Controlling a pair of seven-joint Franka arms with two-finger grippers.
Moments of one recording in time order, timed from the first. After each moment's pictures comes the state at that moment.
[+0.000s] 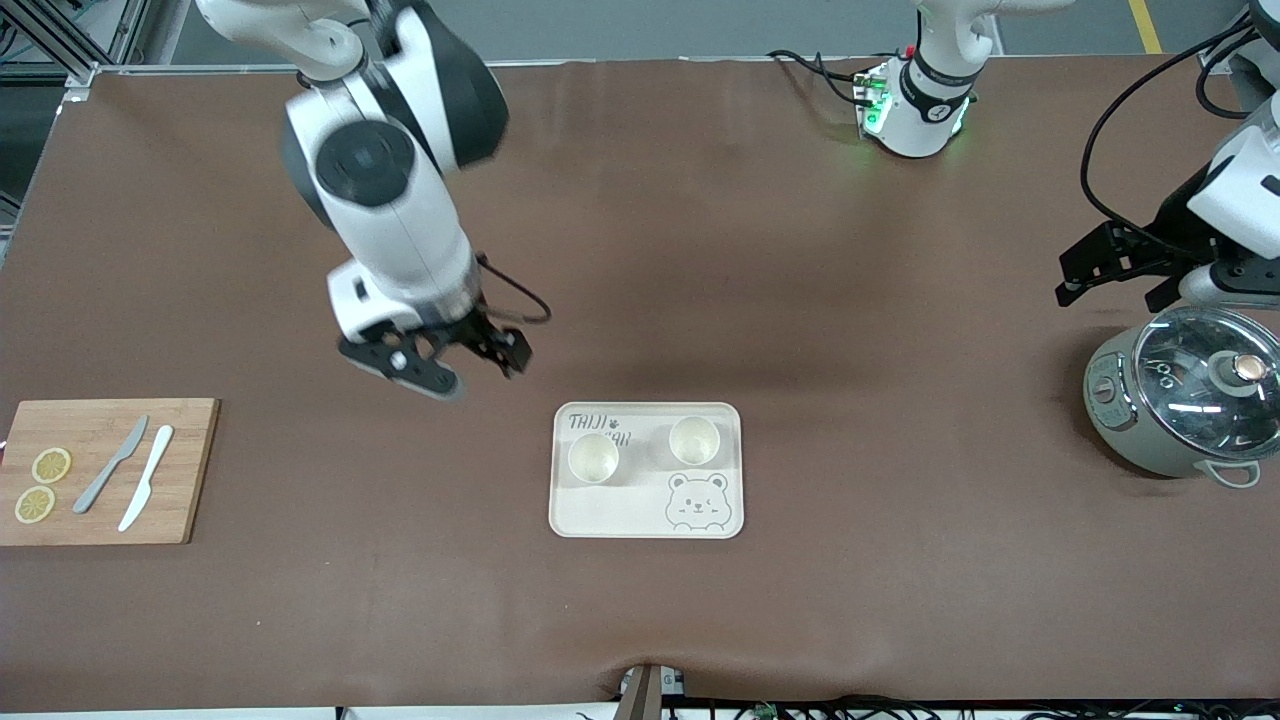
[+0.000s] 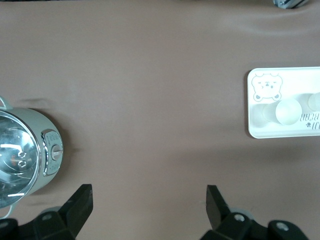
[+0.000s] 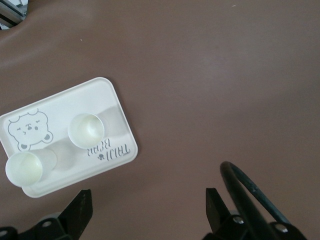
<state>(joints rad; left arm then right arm) -0.06 0.00 -0.03 -1.60 -0.06 1.73 -0.03 0.51 0.32 0.02 -1.40 -0.07 1.73 0.91</state>
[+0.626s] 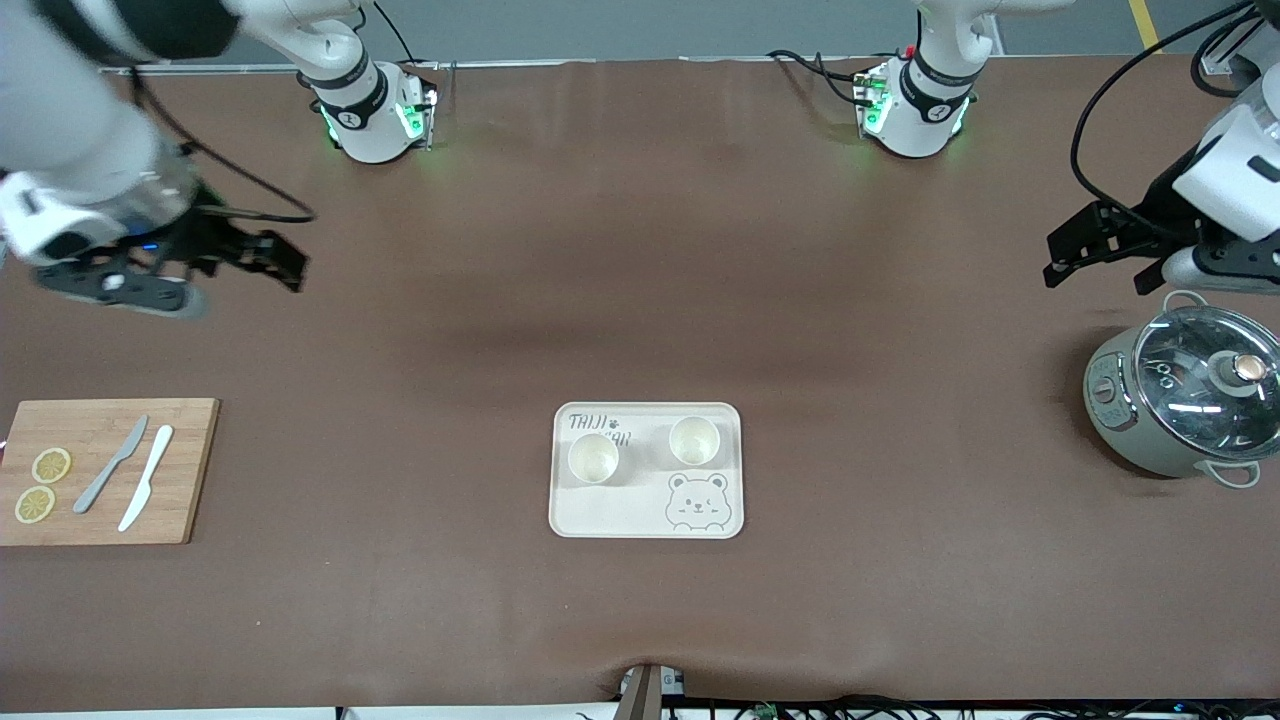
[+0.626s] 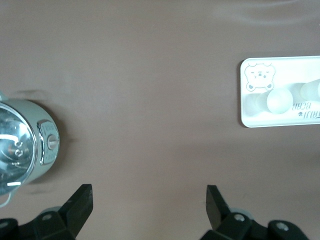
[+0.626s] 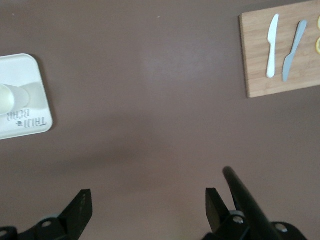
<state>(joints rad) -0.06 0.00 -0.07 -1.53 -0.06 1.63 -0.08 0.13 0.06 0.01 -1.53 -0.04 1.52 0.29</state>
